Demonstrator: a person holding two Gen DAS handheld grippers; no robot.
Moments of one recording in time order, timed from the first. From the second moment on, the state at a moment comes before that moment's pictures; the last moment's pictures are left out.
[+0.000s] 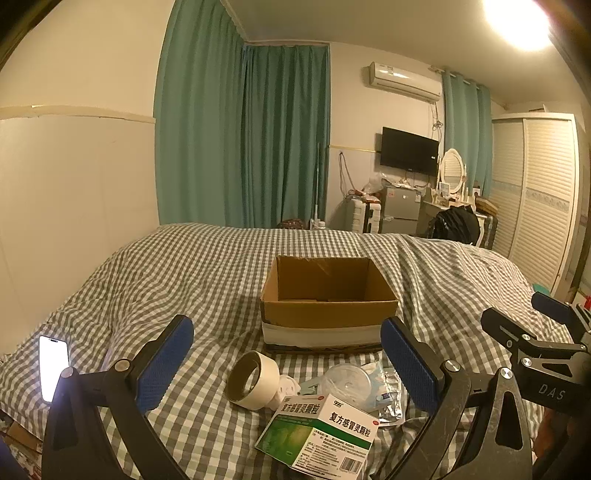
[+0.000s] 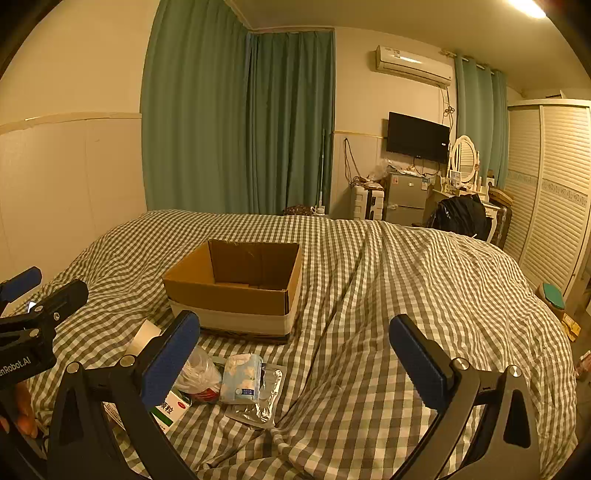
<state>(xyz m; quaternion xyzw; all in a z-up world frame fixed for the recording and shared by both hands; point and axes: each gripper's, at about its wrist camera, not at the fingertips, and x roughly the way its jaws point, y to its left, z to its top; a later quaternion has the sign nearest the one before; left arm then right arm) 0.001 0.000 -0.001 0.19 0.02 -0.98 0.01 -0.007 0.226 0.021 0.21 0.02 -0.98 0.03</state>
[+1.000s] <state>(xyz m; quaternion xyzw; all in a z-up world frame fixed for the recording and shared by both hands) 0.002 0.008 -0.006 0.20 0.00 -0.98 0.00 -0.007 0.222 0.017 0.22 0.02 -0.98 0.04</state>
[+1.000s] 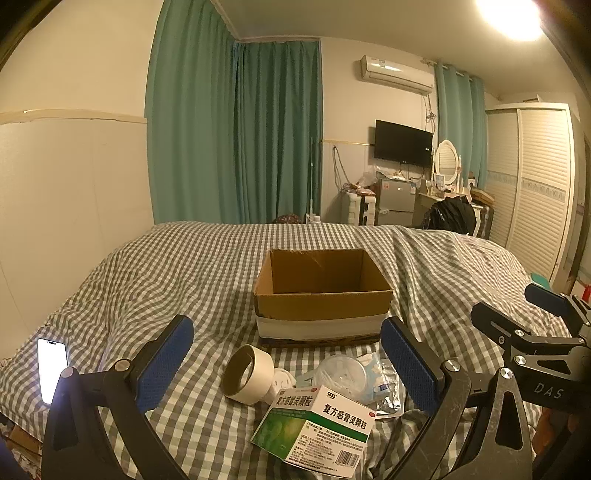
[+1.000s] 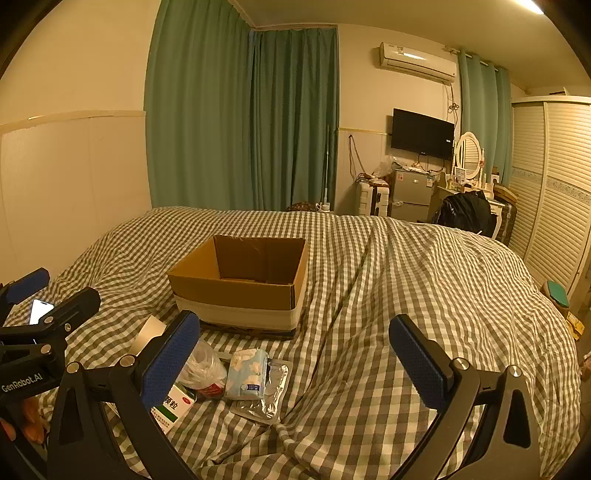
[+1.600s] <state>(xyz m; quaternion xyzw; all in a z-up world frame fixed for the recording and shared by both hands) 0.004 0.012 -0.007 0.20 -0.01 -0.98 0.00 -0.005 0.223 0.015 0.22 0.02 -0.98 0.04</state>
